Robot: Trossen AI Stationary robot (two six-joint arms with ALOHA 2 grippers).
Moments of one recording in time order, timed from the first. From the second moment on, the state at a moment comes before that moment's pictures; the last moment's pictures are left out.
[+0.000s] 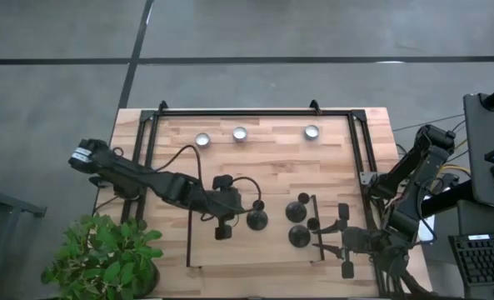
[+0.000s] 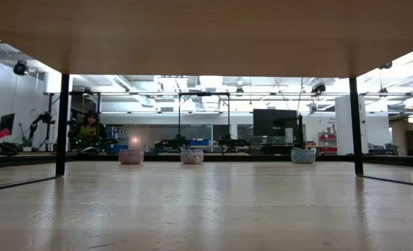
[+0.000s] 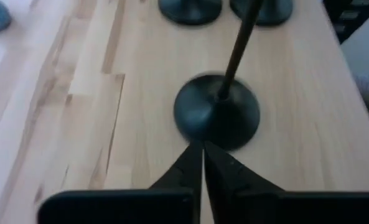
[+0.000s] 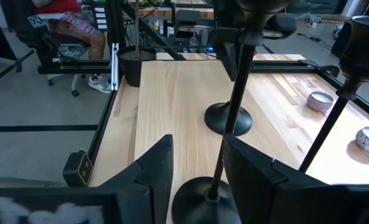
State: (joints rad) left arm -0.34 1.50 1.26 -0.48 -0.22 -0.30; right arm 1.03 1.26 0.93 -0.26 1.01 0.54
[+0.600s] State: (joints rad) left arm -0.34 1.57 1.22 -0.42 -0.15 -0.33; right arm 1.03 1.26 0.93 -0.26 1.01 0.54
